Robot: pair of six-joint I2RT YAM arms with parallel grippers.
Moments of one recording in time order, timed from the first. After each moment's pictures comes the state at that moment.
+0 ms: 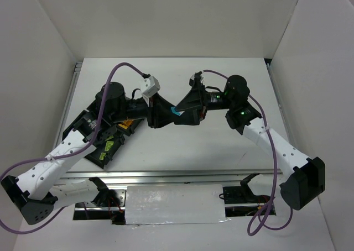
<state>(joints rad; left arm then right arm) -0.69 1.09 1.21 -0.18 0.65 -0.16 0.50 1.21 1.04 0.26 -1.14 1.55</state>
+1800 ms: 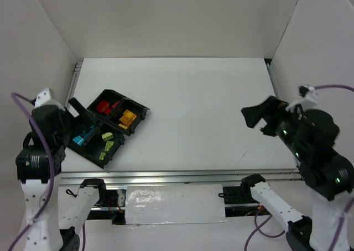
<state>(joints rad) 0.05 0.79 1.33 -1.07 -0.17 -0.48 0.29 0.79 1.53 -1.07 0.02 0.56</state>
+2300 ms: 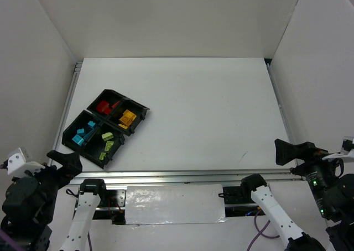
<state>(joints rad) 0.01 0.31 1.38 -1.41 -0.26 -0.52 0.31 0.43 1.62 -1.32 0.33 0.46</state>
